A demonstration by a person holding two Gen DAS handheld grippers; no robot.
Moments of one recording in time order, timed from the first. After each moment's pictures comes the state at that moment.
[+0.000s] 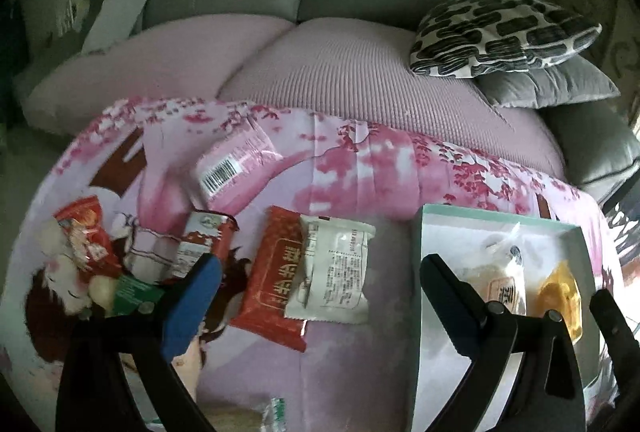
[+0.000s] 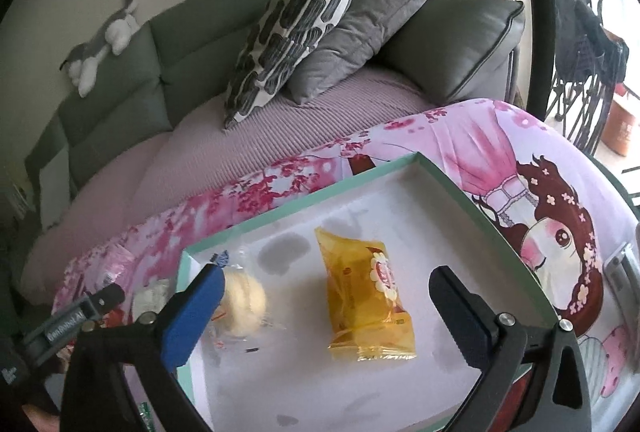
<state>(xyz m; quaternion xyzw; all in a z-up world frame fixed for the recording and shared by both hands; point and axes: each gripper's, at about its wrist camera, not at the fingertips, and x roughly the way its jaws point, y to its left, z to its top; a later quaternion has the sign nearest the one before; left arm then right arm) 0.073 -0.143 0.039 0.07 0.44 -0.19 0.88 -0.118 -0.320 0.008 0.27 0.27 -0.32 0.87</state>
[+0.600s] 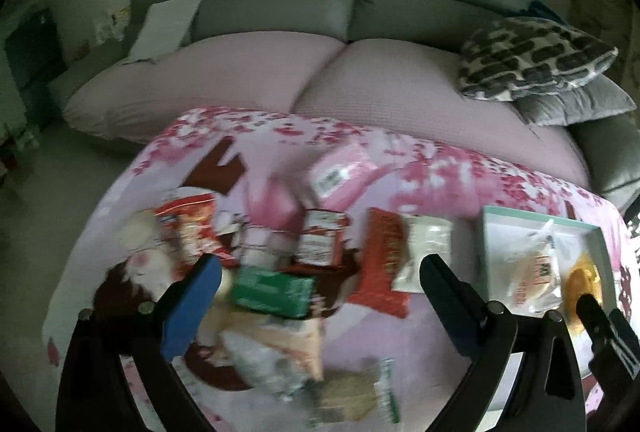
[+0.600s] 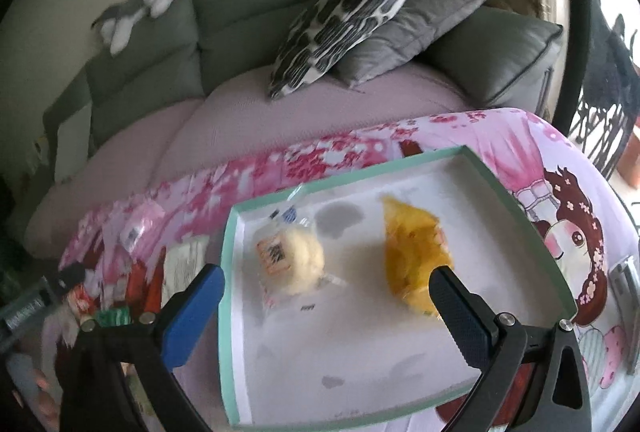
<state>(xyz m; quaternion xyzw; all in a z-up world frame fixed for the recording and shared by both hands) 0.062 -0.051 0.076 0.08 0.41 -0.12 0.90 -0.097 -0.259 0.015 0.22 0.32 -0.27 0.88</state>
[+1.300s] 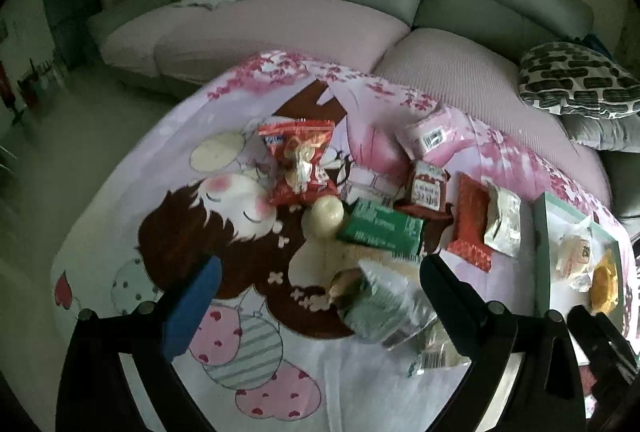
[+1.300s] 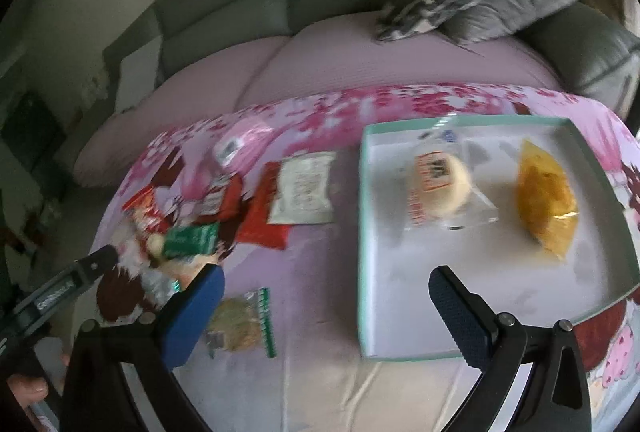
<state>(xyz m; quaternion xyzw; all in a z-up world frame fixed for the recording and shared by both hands) 0.052 0.058 0.048 0.01 0.46 -0.07 0.88 -0.065 -0.164 0.010 0.20 0.38 -0.12 0.89</state>
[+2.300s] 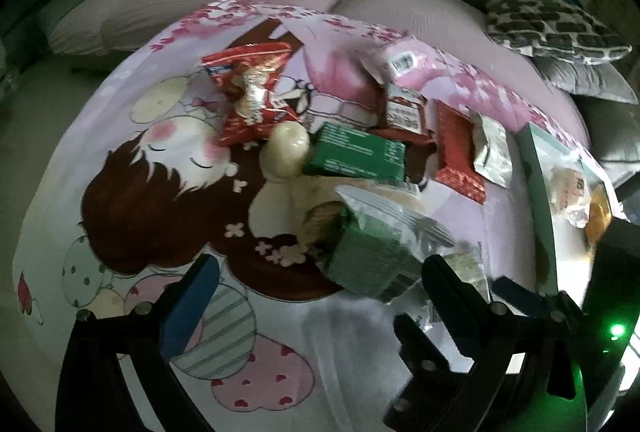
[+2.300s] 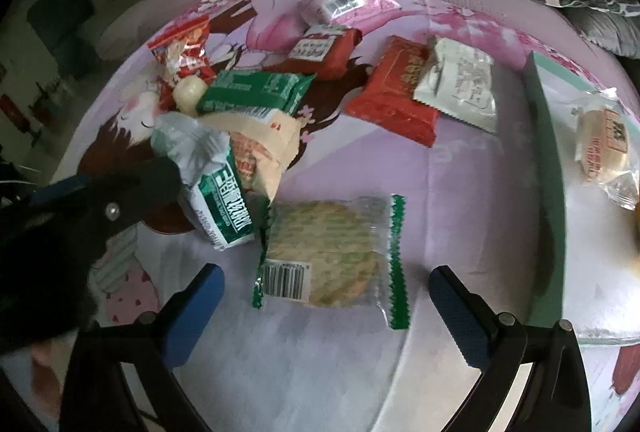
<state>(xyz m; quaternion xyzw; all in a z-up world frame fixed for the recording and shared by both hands) 0.052 0.051 -0.001 0.04 0.52 -0.15 0.84 -0.006 -0.069 -0.076 0.08 0.51 -0.04 0.86</state>
